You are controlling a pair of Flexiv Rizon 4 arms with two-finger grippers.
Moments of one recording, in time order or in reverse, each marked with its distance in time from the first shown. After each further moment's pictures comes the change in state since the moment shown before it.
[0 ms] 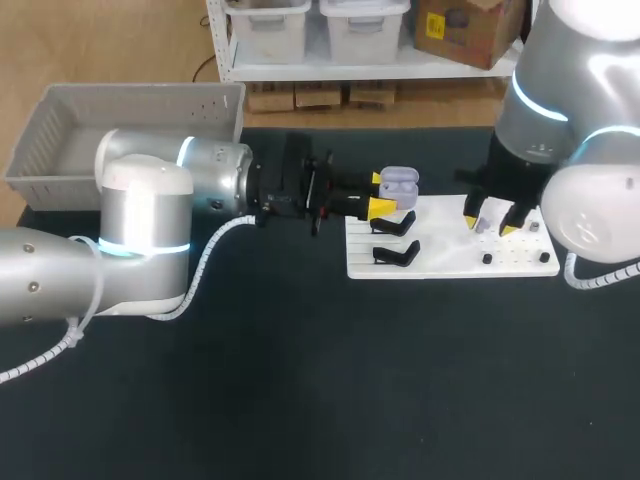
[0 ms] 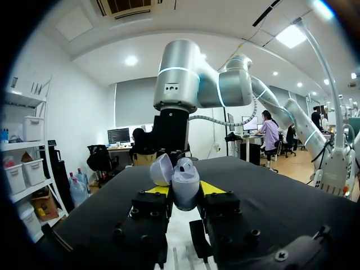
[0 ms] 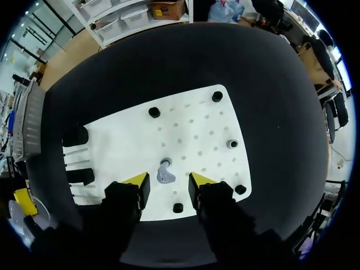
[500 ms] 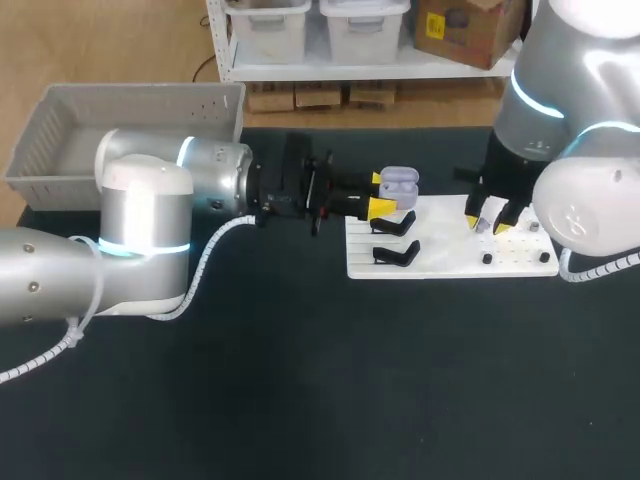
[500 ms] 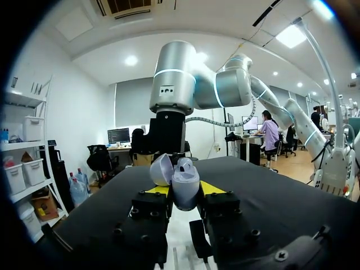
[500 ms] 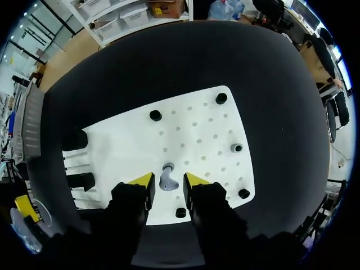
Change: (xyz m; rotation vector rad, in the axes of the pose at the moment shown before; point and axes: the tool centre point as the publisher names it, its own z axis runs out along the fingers) left arm 0.000 0.000 0.000 0.000 0.000 0.000; right arm -0.004 0.002 0.005 -0.005 0.015 0.008
